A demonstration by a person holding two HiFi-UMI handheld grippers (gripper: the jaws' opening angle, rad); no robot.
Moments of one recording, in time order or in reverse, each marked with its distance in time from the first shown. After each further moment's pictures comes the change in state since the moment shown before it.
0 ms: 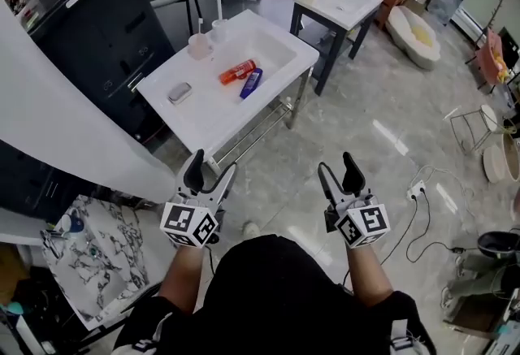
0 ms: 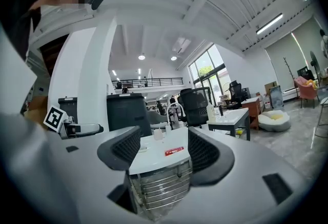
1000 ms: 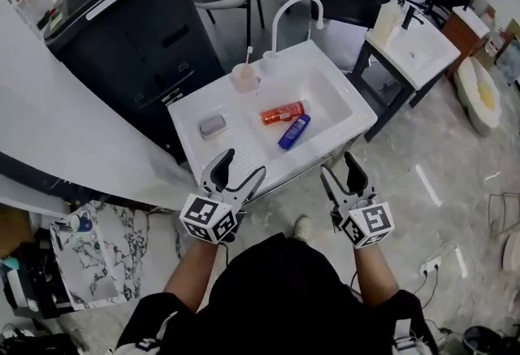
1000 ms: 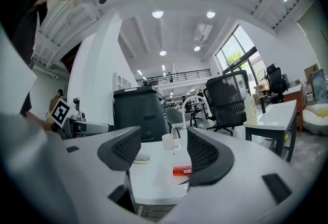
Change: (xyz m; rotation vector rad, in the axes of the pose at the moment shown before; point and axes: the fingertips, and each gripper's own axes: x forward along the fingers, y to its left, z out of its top) left arm 0.176 0.105 0.013 0.006 0.063 0.142; right arm 0.268 -0.044 0.004 -0.038 0.054 0.370
